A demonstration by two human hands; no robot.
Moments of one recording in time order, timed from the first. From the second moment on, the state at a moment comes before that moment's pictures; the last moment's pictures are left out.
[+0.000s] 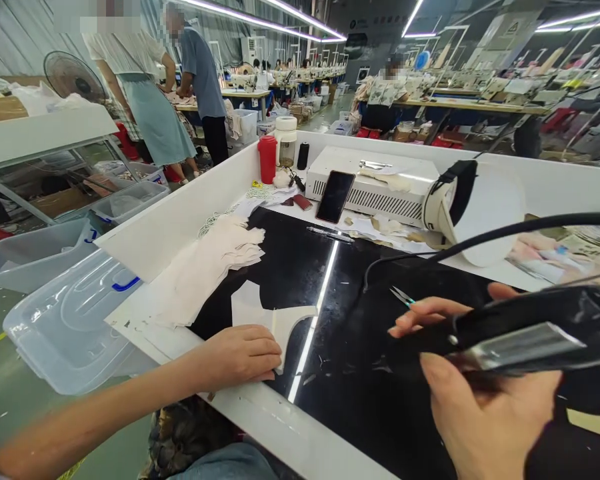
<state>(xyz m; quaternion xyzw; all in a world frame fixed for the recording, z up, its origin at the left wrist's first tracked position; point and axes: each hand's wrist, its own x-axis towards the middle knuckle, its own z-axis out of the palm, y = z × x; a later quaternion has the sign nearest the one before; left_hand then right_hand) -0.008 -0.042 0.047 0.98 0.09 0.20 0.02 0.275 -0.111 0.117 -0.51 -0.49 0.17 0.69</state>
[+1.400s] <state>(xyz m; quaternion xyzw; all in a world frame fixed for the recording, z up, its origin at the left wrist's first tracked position) 0.005 -0.047 0.040 0.95 0.15 0.23 0.12 0.170 -0.104 0.093 -0.34 -0.44 0.32 0.77</state>
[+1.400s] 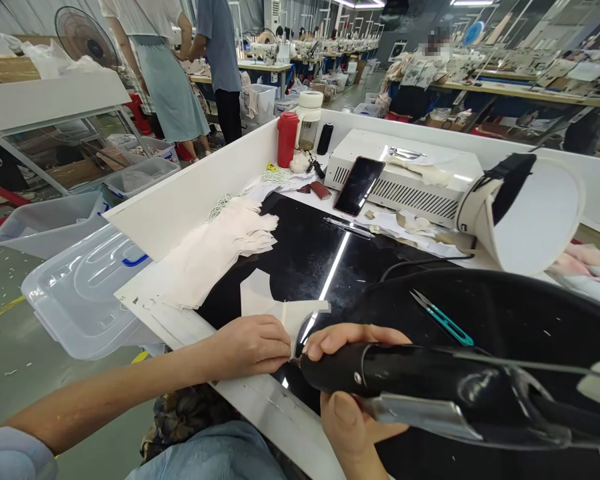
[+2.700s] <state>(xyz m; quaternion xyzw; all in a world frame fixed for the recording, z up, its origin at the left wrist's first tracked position) -0.003 -0.040 0.033 0.96 0.11 0.25 0.08 0.170 -0.103 0.093 -0.29 -0.44 0.31 0.79</state>
